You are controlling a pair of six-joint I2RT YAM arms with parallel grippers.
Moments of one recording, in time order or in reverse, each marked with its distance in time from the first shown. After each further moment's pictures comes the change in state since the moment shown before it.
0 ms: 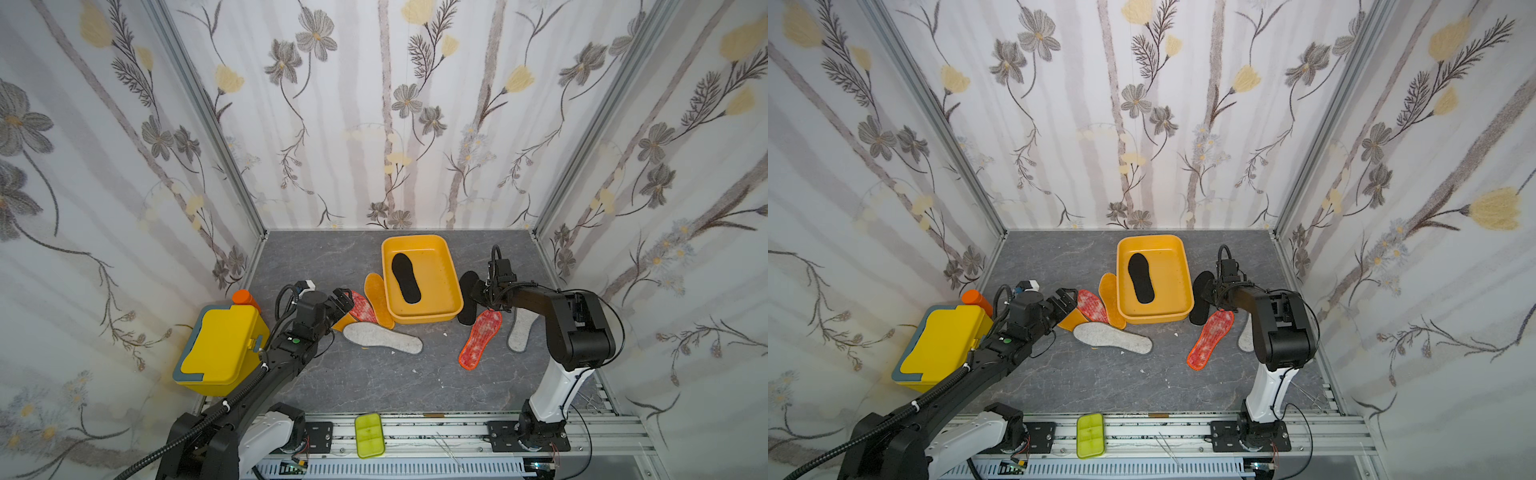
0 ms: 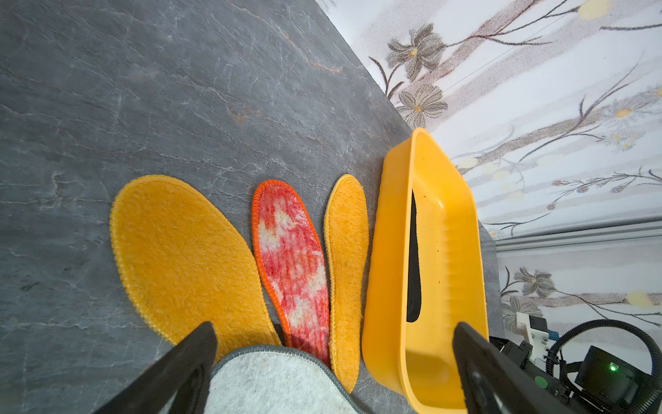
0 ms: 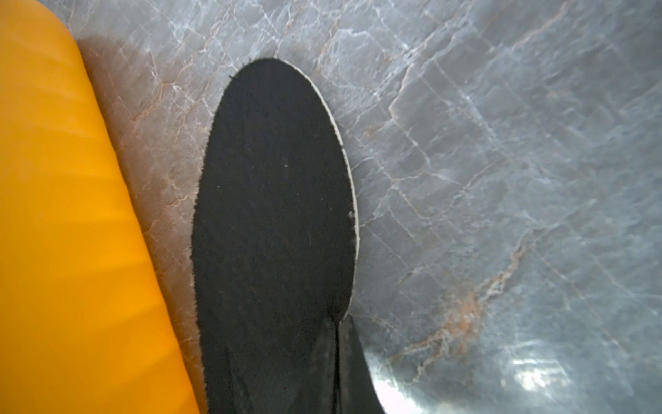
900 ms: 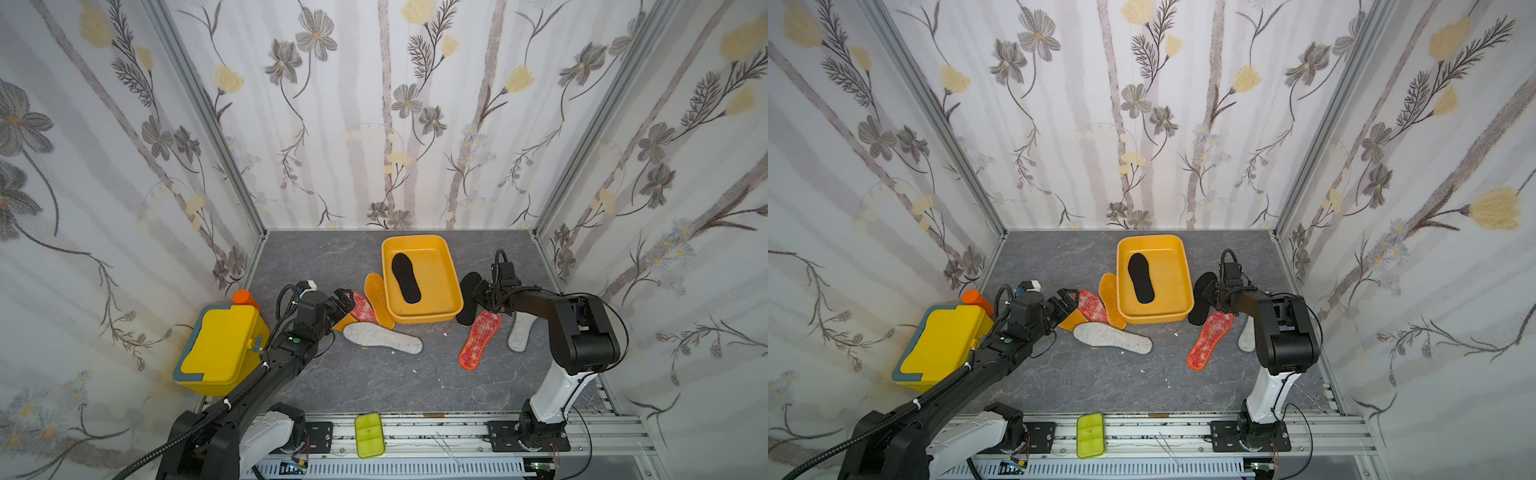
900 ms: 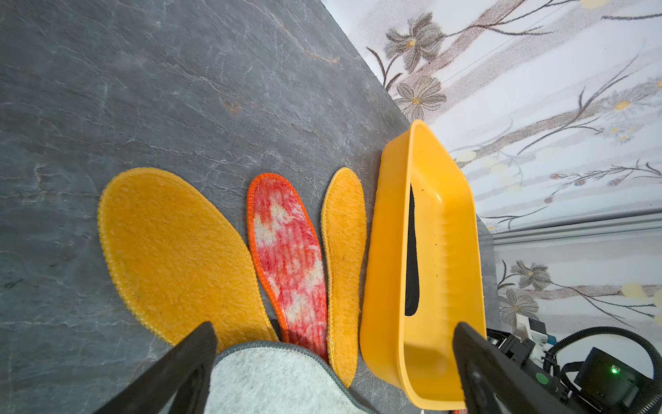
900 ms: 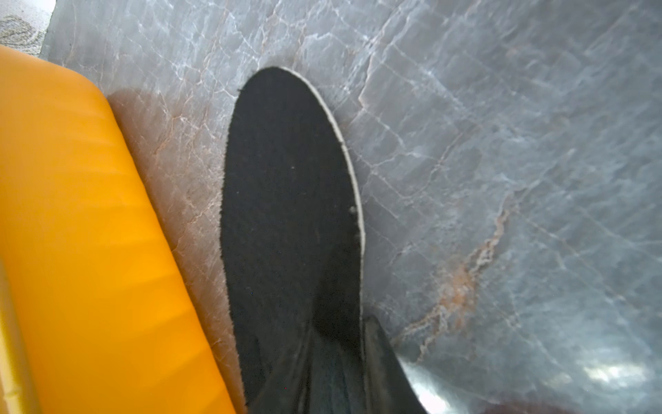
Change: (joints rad) left arm 0.000 0.010 -0.003 0.010 0.024 0.000; right arm -0.012 -0.042 -0.057 0.077 -0.041 0.176
